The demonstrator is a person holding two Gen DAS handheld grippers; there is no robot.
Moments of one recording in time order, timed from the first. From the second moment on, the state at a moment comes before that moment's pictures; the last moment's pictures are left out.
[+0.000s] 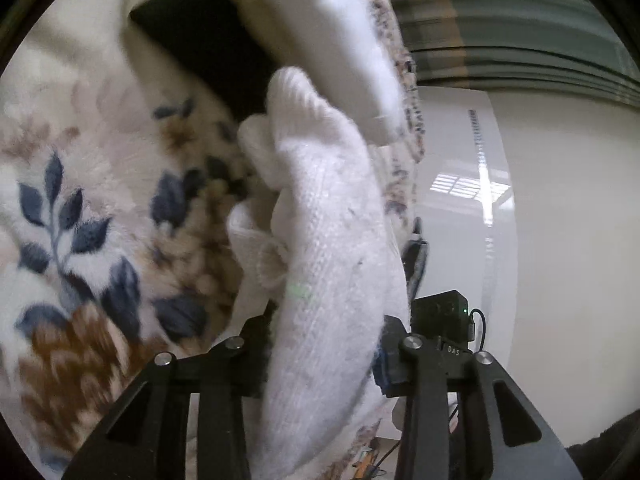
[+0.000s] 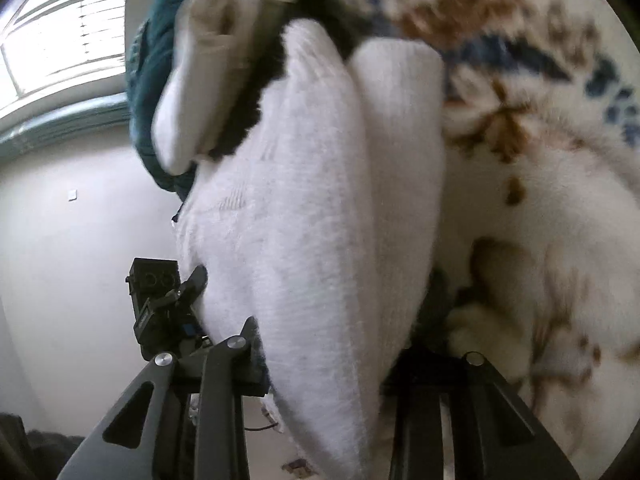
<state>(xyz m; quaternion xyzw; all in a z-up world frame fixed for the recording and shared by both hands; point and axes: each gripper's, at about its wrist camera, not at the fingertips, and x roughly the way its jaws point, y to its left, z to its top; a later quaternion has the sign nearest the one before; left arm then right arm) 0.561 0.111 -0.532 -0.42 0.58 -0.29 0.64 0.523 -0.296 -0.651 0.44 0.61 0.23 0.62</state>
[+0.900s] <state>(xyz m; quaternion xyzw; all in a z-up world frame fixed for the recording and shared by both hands) 0.803 0.127 -0.519 -0.36 0.55 -0.24 0.71 0.820 -0.231 -0.590 0.37 0.58 0.24 0.69</state>
